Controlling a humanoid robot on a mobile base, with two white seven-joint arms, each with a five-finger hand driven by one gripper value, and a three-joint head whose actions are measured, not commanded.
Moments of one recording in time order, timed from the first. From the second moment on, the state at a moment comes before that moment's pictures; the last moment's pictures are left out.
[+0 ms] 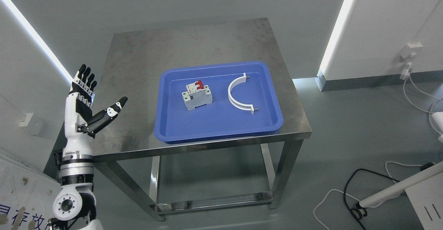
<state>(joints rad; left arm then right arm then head) -0.29 0.00 0.29 -1.69 0.00 -0.10 -0.15 0.04 0.00 -0.04 -0.16 -0.04 0.05 0.00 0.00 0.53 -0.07</state>
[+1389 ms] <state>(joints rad) -0.60 0.18 -0.02 -1.63 -0.19 0.32 -0.61 0.04 0.00 -0.04 -0.16 -0.04 0.05 -0.01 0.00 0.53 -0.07</state>
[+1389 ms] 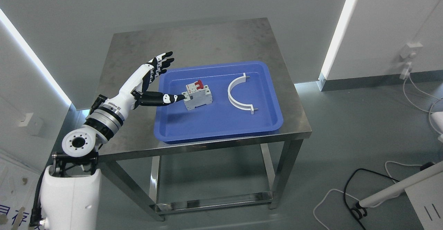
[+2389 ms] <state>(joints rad) -0.68 0.15 -0.19 -1.51 -0.50 0.38 -0.68 0.04 0.00 -0.04 -0.16 -0.04 0.05 0.00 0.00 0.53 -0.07</state>
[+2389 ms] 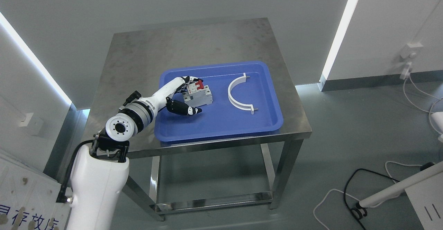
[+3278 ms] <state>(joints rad) -0.70 0.07 -0.03 -1.44 -0.53 -0.03 -0.59 0.04 0.00 -0.04 -0.16 -0.04 0.05 0.00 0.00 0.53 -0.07</state>
